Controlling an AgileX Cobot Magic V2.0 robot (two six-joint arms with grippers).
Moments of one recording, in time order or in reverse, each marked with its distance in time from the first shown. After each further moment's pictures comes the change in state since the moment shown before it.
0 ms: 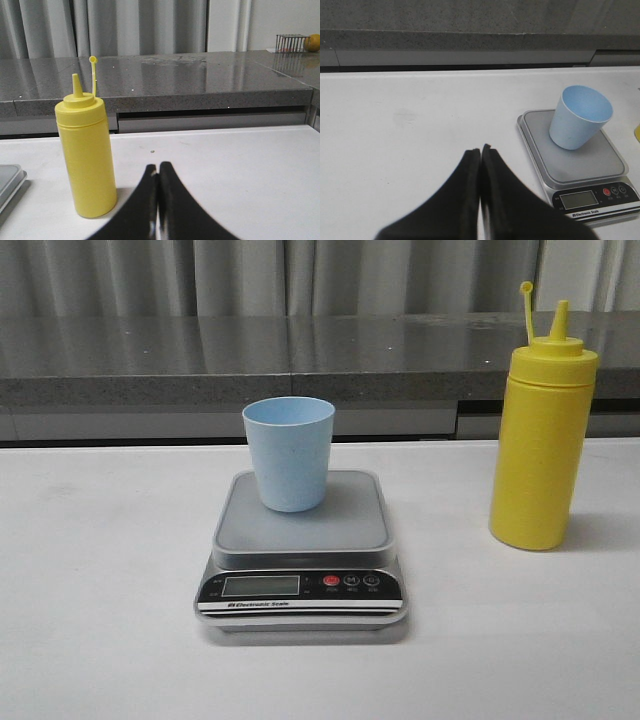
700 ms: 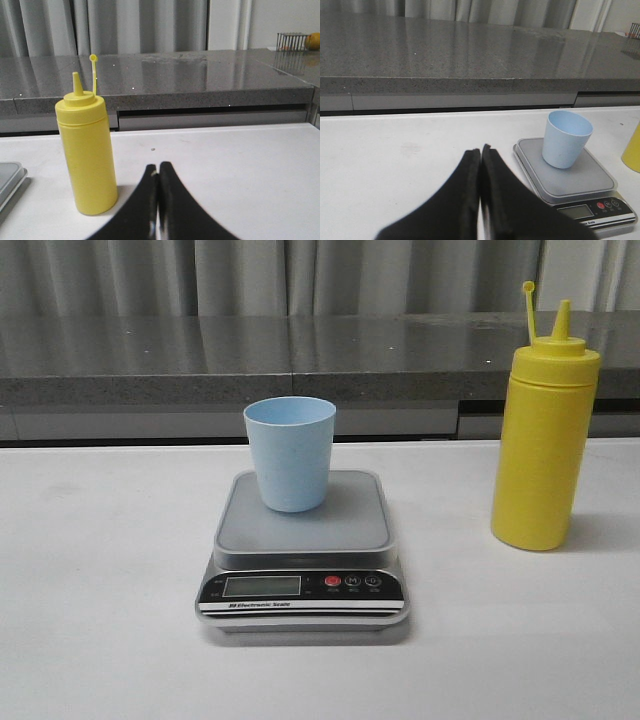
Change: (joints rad) left arm 0.000 -0.452 0.198 0.029 0.002 0.000; right arm 0.000 0.000 -0.012 0.000 0.031 0.000
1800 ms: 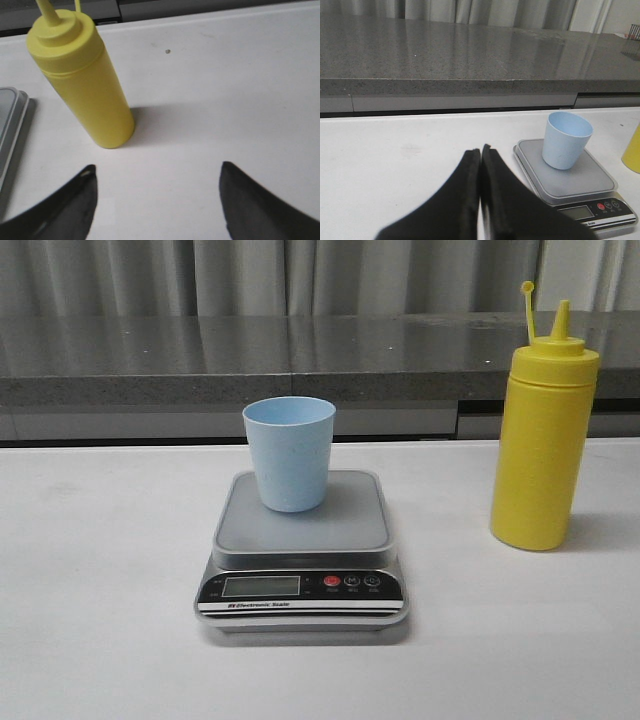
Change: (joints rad) left arm 0.000 -0.001 0.001 0.000 0.000 -0.002; right arm 0.057 0.786 -0.456 0.086 0.226 0.000
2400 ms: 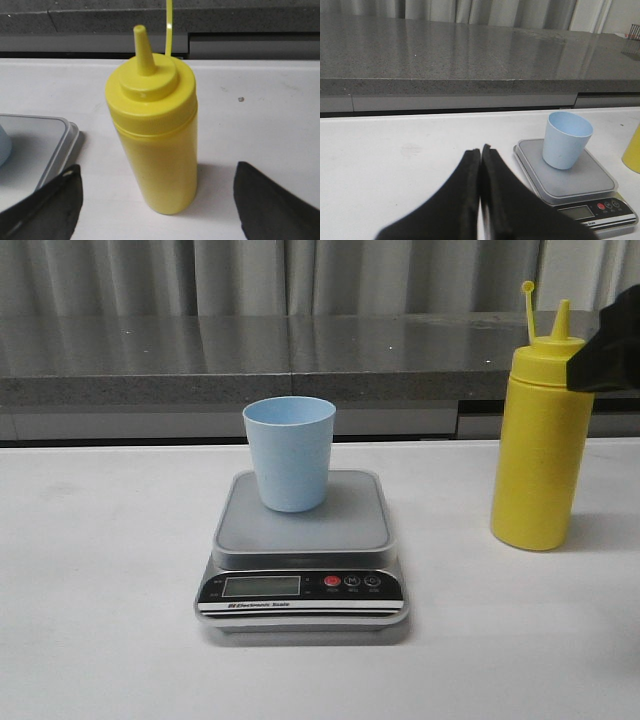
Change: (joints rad) left arm 0.000 0.000 0.000 0.000 0.000 0.000; right arm 0.202 0.398 -0.019 0.004 -0.496 0.000
